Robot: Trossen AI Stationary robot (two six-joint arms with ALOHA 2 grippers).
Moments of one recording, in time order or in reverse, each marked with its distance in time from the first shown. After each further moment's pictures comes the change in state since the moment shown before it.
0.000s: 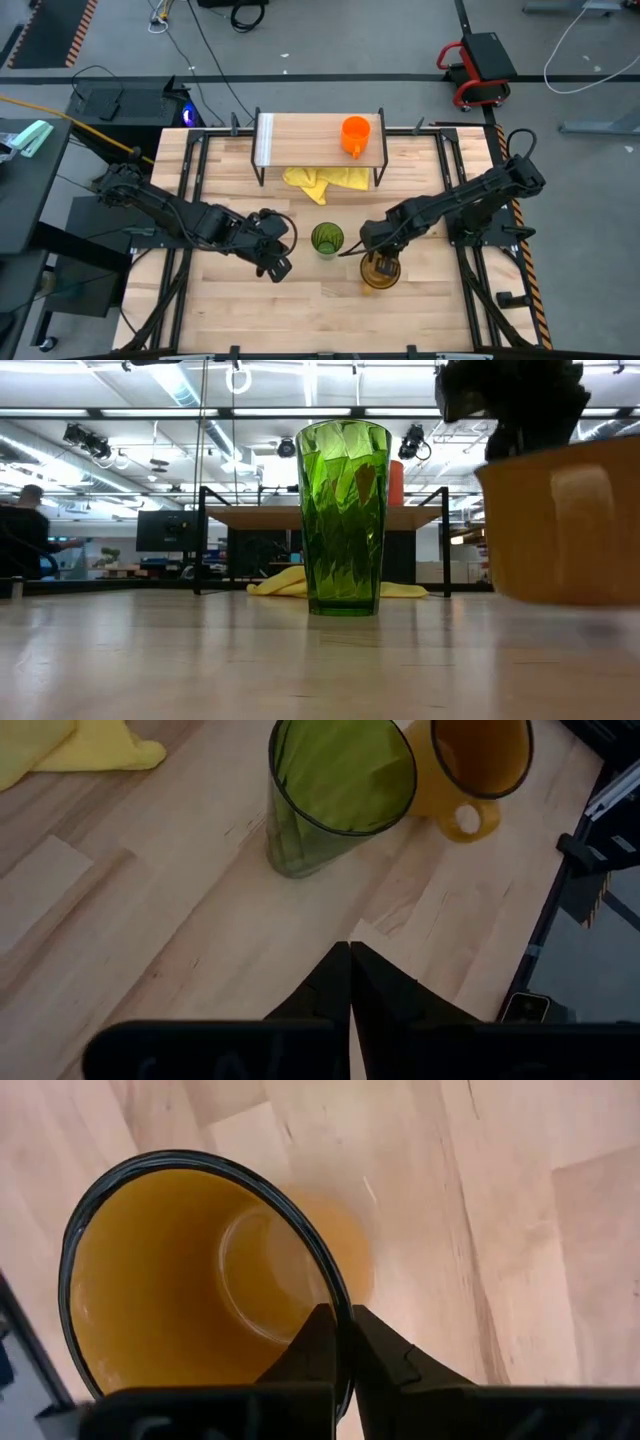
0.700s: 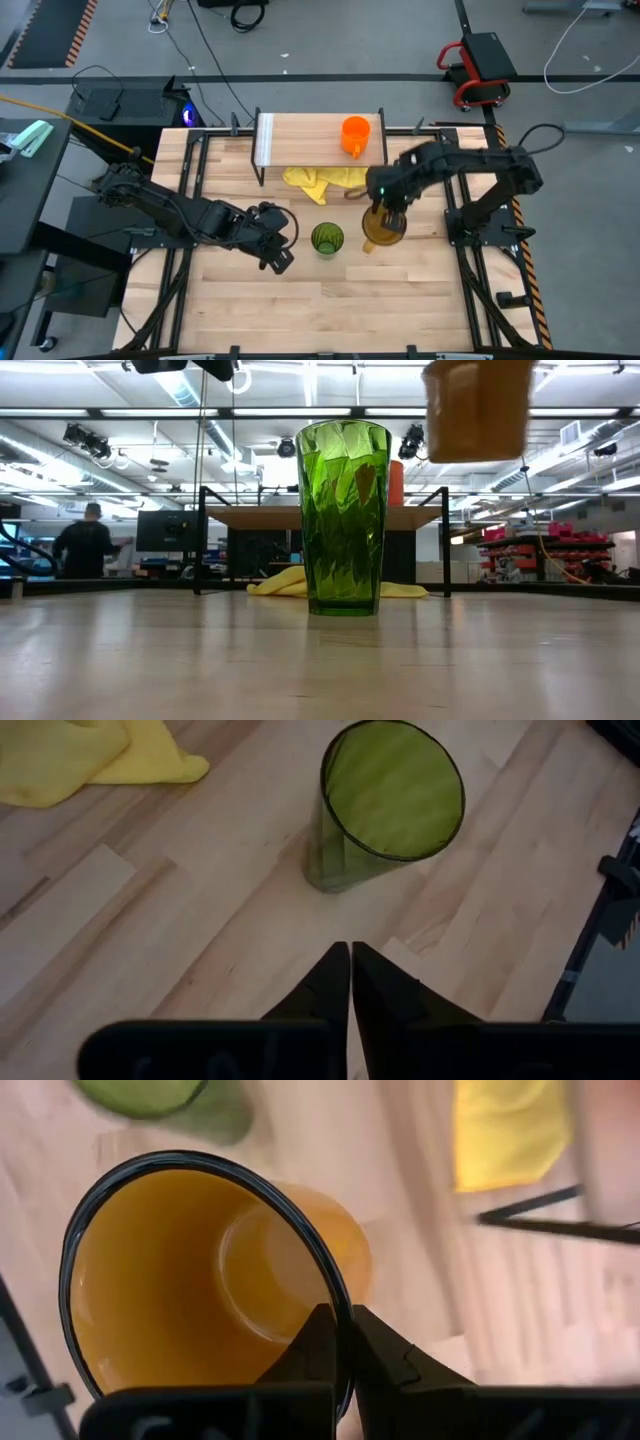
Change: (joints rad) left arm 0.042 0.000 0.000 -0.040 -0.033 -0.001; right arm -0.225 -0.002 0.565 -0.539 0.126 -0.258
